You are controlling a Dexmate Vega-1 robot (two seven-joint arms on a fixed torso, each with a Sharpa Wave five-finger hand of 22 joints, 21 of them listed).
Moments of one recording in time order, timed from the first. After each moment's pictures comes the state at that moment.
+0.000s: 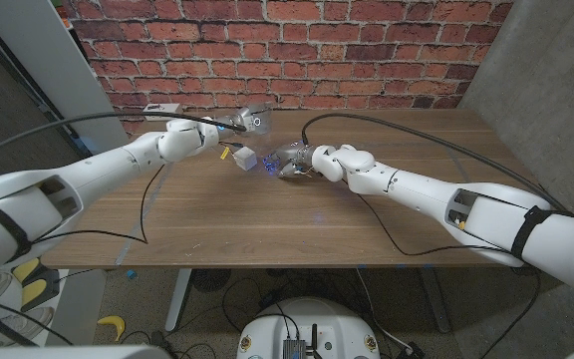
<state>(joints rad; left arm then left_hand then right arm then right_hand) 0.11 0.76 1.14 -1.22 1.81 -0.04 0.53 1.09 0.19 0.65 -0.13 0.17 0.94 -0.21 0.29 0.22 0.84 -0.21 0.25 0.21 0.74 -0.08 0.19 0.18 0.38 -0.04 0.73 0.21 -0.20 -0.32 -1.21 -1.12 -0.70 -0.04 0.17 0.93 0.06 0.20 -0.11 0.21 0.33 -0.16 0.17 0.19 0.14 -0.10 0.18 0.20 0.08 -0.04 0.21 0.21 0.26 0.08 0.20 0.18</state>
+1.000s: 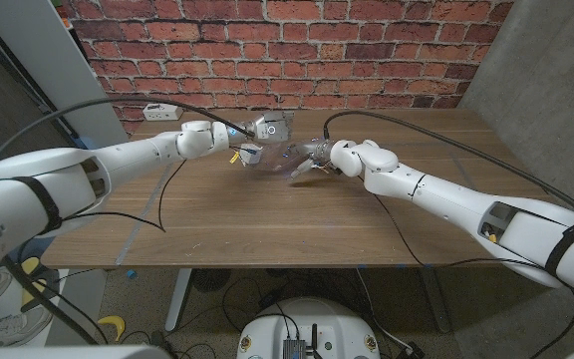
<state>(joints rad) -0.02 0.65 1.39 -1.01 1.66 0.01 0.81 1.09 0.19 0.65 -0.12 0.17 0.94 -0.21 0.29 0.22 0.84 -0.21 0.24 0.21 0.73 -0.07 0.19 0.18 0.36 -0.04 0.76 0.21 -0.32 -0.51 -1.06 -1.45 -0.67 -0.23 0.31 0.64 -0.09 0.01 0.00 0.27 0.16 -0.16 0.18 0.19 0.01 -0.08 0.19 0.20 -0.04 -0.03 0.21 0.22 0.13 0.12 0.20 0.18</state>
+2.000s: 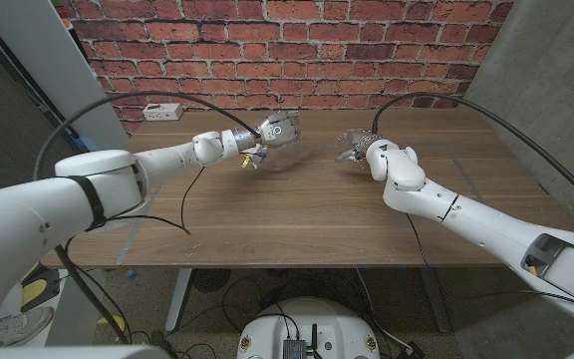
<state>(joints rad) -0.03 0.38 1.47 -0.57 1.39 0.01 1.00 1.10 0.19 0.64 -0.13 0.17 0.91 -0.21 0.25 0.22 0.84 -0.21 0.21 0.21 0.73 -0.07 0.19 0.18 0.36 -0.04 0.82 0.20 -0.52 -0.66 -0.91 -1.82 -0.76 -0.77 0.34 0.77 0.07 0.10 -0.05 0.32 0.17 -0.14 0.19 0.19 0.00 -0.06 0.19 0.20 -0.05 0.00 0.21 0.21 0.12 0.14 0.20 0.18</state>
